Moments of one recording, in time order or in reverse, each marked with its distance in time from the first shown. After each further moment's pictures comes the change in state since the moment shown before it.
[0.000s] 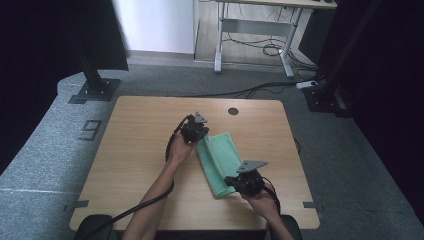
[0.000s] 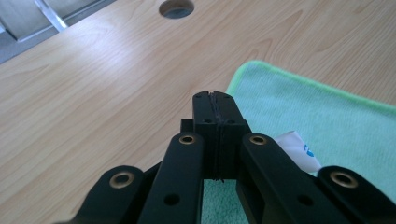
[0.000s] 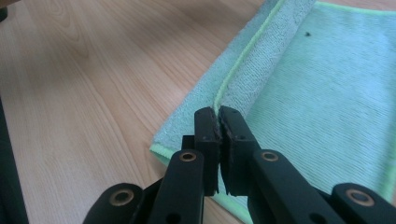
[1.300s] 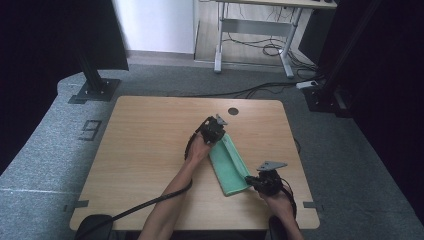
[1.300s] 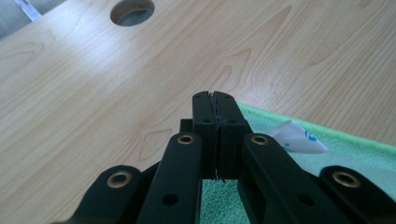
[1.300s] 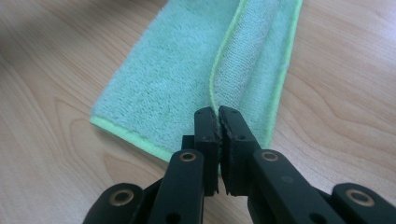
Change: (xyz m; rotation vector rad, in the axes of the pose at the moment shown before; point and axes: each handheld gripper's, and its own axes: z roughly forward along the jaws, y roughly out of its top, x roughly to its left) left arm -0.032 0.021 0.061 0.068 -0.008 0.046; right arm -0.045 -0.042 -0.022 0.045 -0.137 0.132
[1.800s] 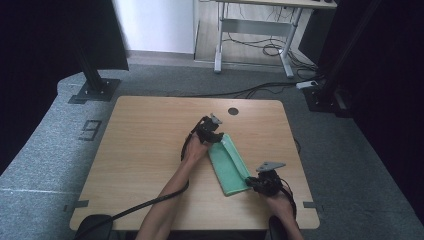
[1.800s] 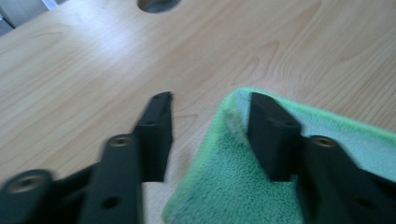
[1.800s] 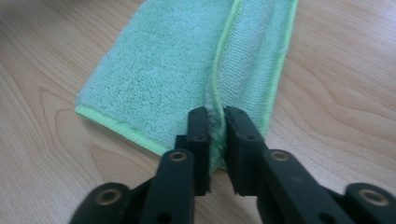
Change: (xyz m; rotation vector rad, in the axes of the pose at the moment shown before) left arm 0.013 -0.009 -0.010 -0.029 0.045 -0.077; right arm -0.004 -0.004 0.006 0.034 -0.006 0.005
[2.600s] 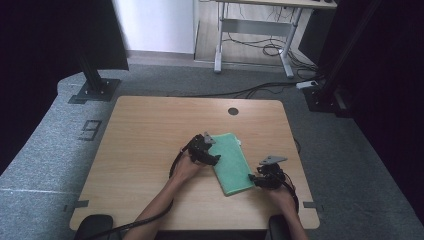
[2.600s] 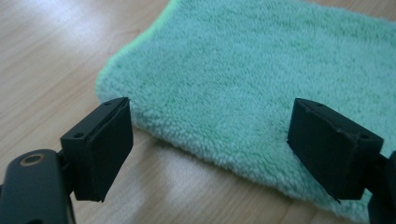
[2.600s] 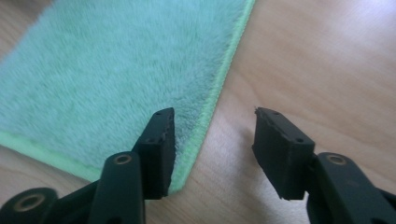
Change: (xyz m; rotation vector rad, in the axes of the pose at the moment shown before) left arm -0.031 -0.059 -0.029 0.052 -0.063 0.077; right arm -0.027 0.005 0.008 0.030 -0.129 -0.009
